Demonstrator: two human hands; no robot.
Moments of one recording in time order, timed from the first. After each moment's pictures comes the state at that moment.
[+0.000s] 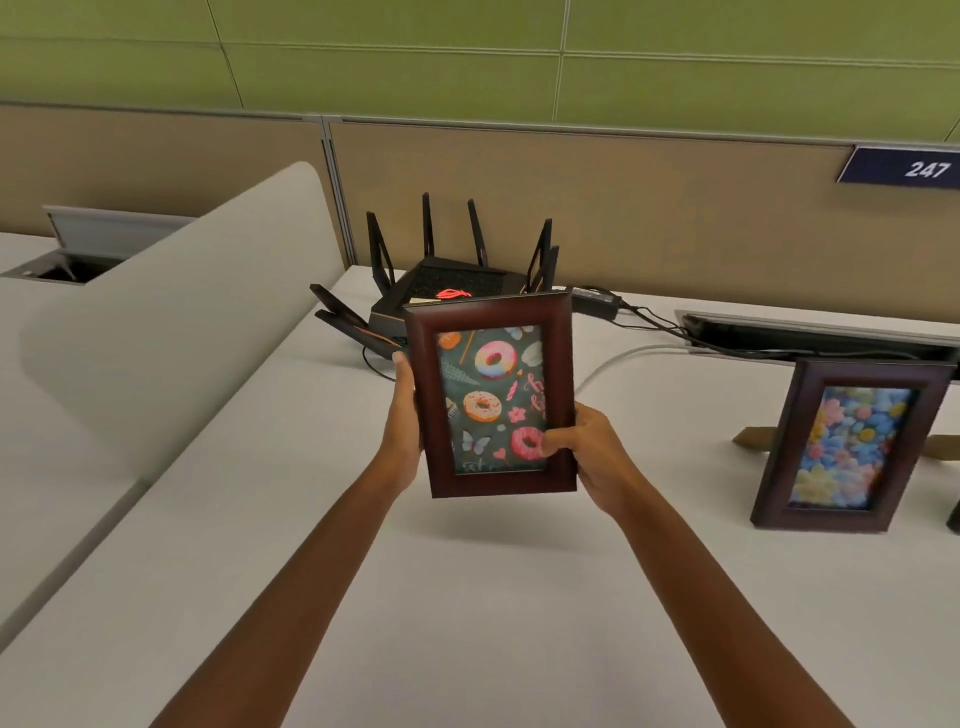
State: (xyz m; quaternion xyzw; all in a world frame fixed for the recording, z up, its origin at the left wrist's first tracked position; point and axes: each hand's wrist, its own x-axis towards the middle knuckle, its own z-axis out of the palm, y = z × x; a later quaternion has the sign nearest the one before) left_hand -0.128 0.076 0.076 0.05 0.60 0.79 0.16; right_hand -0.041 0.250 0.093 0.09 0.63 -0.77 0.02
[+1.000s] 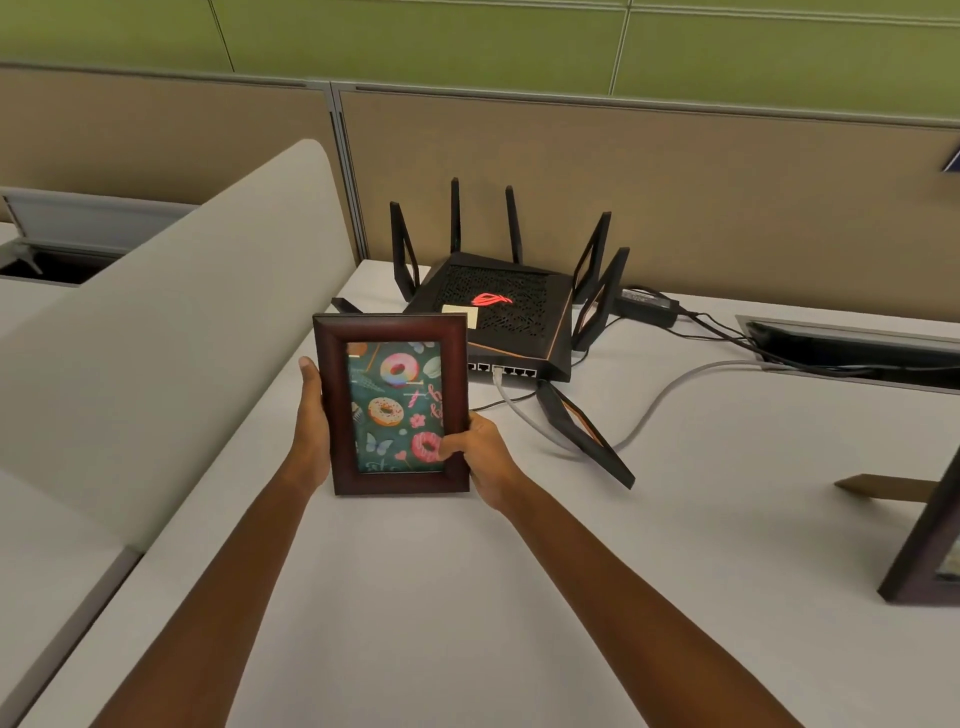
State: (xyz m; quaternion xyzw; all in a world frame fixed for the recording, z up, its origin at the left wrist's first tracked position) left_hand -0.257 -0.037 0.042 -0.04 0.64 0.76 0.09; right_hand -0.195 0.122 0.034 0.15 0.60 -0.78 0.10
